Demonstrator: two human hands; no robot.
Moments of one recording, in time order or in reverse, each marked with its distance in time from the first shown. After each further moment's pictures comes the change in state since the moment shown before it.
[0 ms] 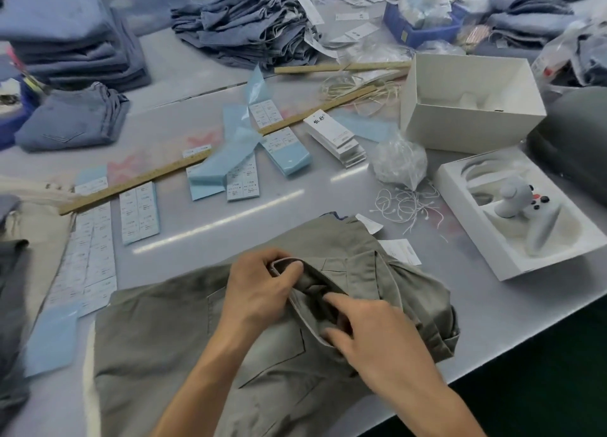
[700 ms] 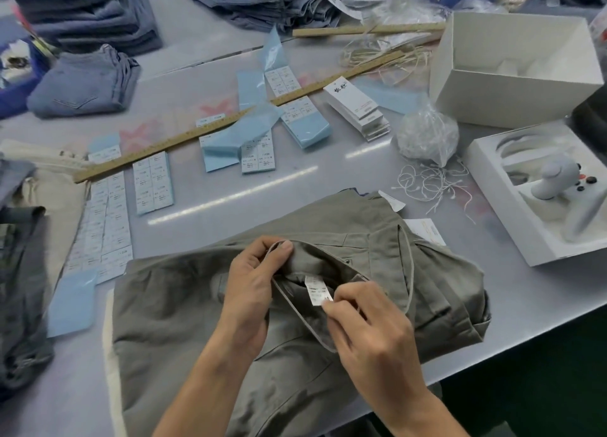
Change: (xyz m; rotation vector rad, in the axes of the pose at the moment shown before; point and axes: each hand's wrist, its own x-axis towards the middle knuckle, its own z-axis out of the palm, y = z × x) left_hand -0.026 -0.025 -0.009 -0.805 -0.028 -0.248; right_hand -0.006 -0.004 0.066 0.081 0.663 -0.440
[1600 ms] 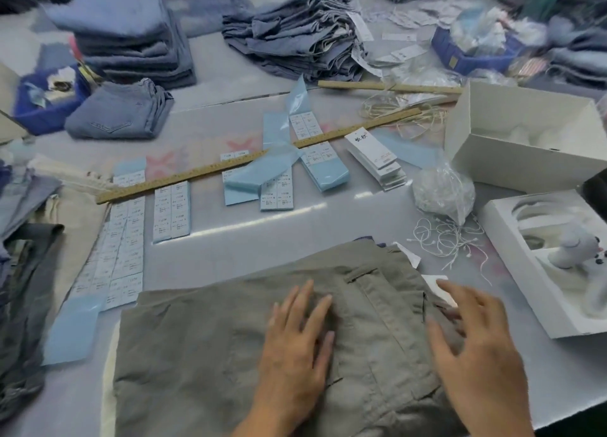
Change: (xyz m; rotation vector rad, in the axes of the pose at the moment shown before) left_hand 0.004 -0.062 -0.016 1.121 -0.024 0.713; right_hand 0.046 0.050 -0.045 -0.176 -0.077 0.610
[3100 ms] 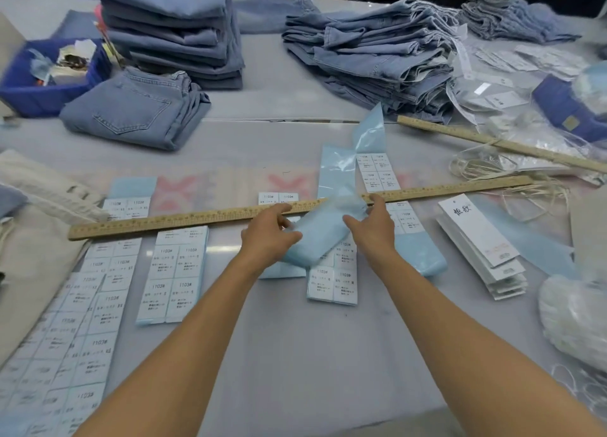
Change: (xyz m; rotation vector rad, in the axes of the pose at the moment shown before) left_hand 0.329 -0.284 -0.023 -0.297 -0.008 -0.642; right_hand 0.328 -0.156 0.375 0.338 -0.381 0.090
